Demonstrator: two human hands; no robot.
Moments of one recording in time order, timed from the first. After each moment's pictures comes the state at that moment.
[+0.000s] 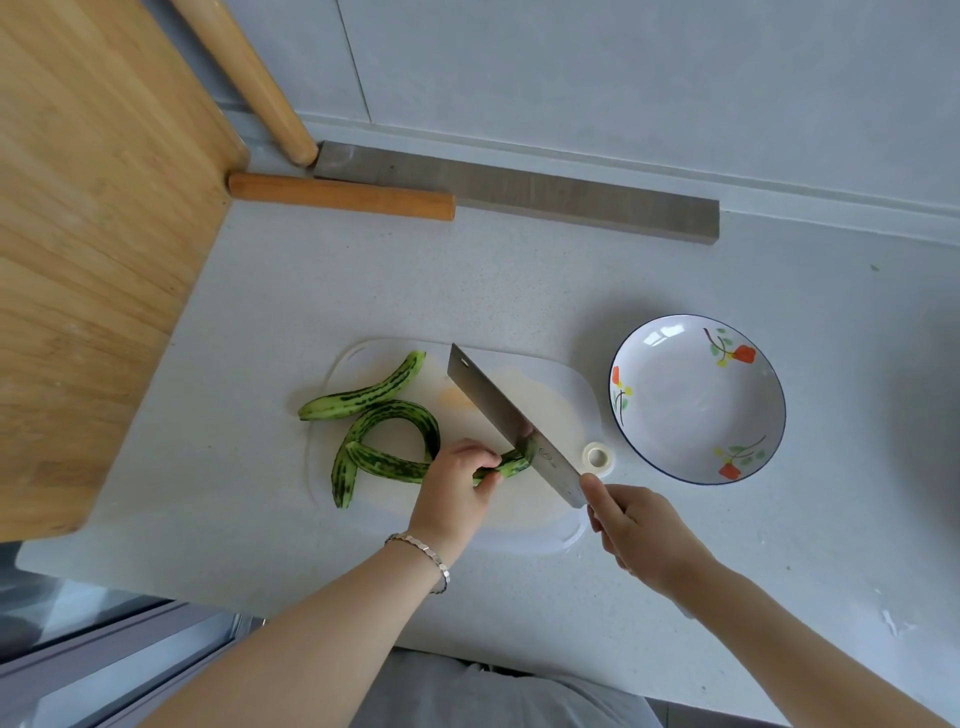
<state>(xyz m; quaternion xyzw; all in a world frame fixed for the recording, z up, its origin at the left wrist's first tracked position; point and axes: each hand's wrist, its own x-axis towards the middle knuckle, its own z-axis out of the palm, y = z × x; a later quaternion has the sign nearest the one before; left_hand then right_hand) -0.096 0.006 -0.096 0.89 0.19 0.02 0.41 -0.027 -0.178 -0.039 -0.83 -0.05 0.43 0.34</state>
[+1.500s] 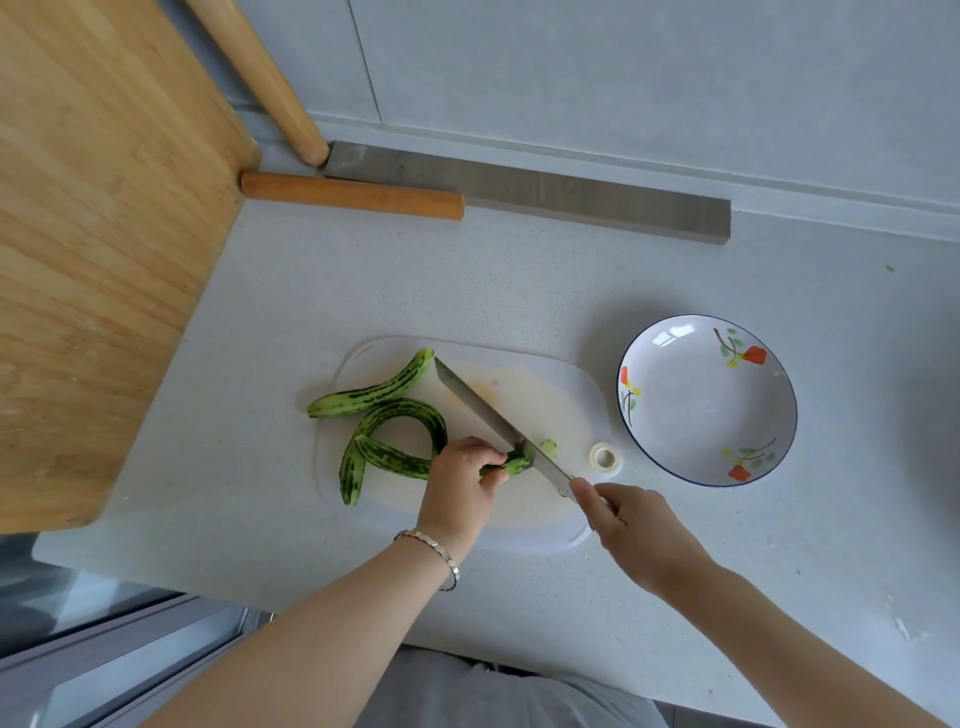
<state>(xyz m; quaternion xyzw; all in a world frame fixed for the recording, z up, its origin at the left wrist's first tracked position) -0.095 0.004 -0.094 0.88 0.23 0.03 0.41 -0.030 -0.167 -0.032 -0.86 -0.10 0.41 0.27</state>
